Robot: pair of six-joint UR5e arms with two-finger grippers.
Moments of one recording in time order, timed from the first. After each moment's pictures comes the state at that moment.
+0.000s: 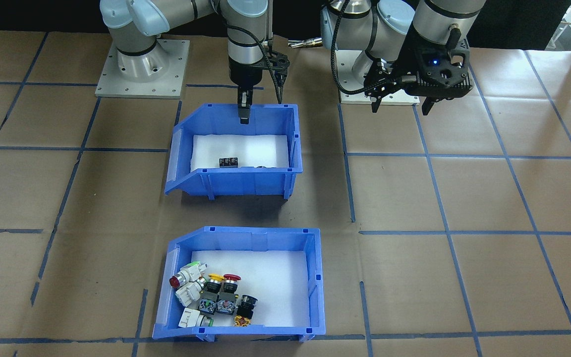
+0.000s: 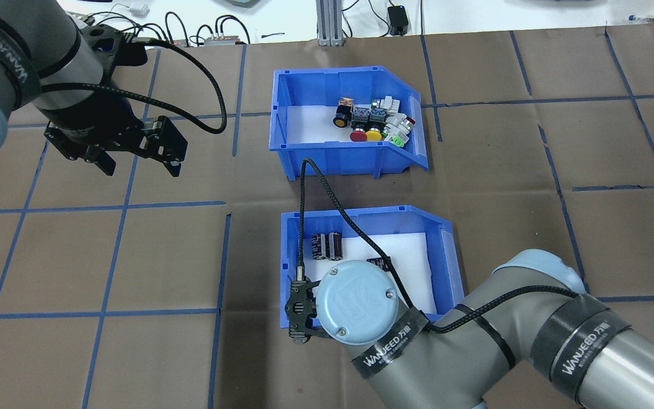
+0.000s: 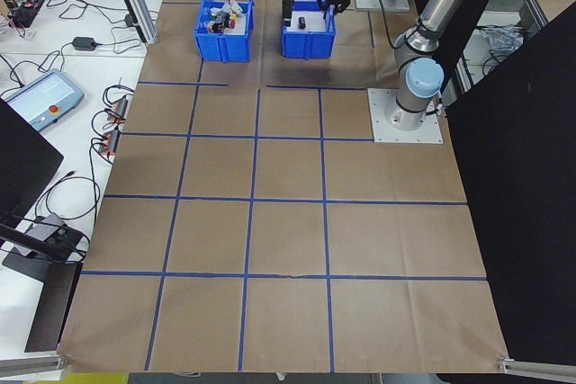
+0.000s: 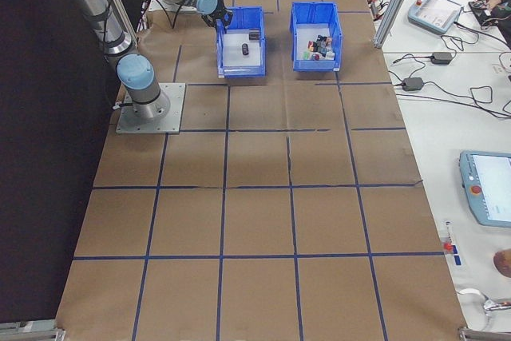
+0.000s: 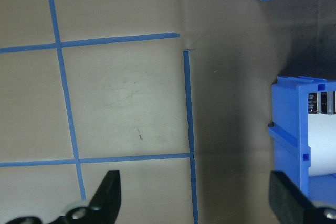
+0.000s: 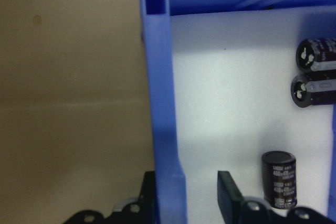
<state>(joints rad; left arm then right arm) -1.55 -1.47 -1.66 -1.60 1.60 0.07 2.19 -1.63 2.20 -2.22 -1.68 -0.91</state>
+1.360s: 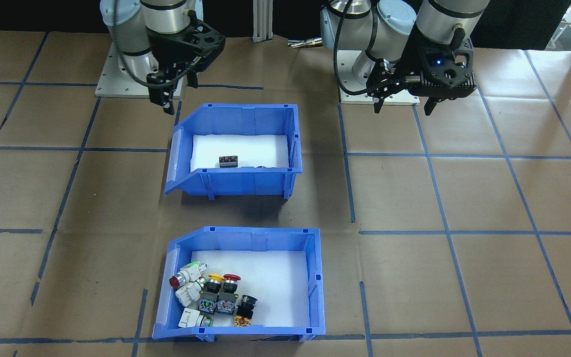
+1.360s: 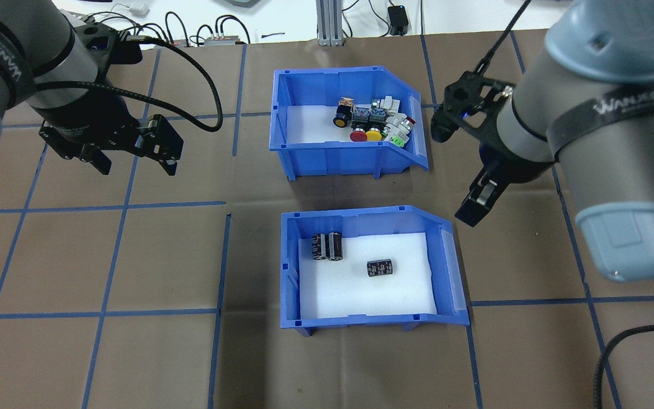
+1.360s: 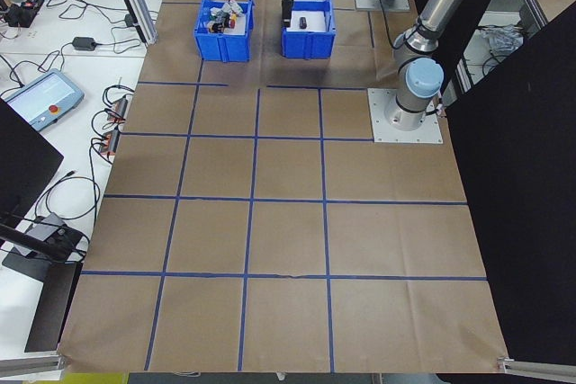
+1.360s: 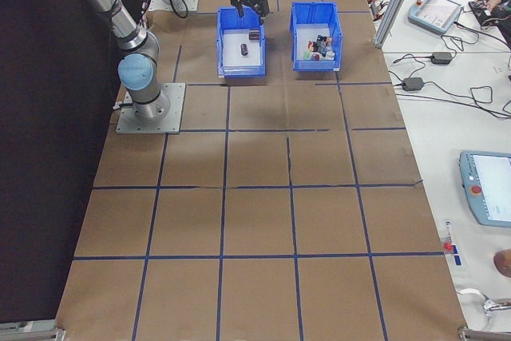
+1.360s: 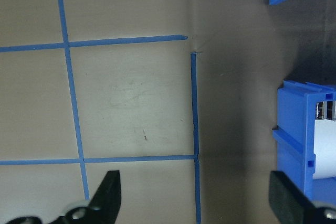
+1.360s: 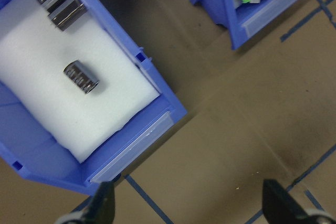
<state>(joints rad) -1.55 -1.46 -1.66 -1.60 1.60 0.07 1.63 -1.76 1.84 -1.79 -1.59 -0.76</state>
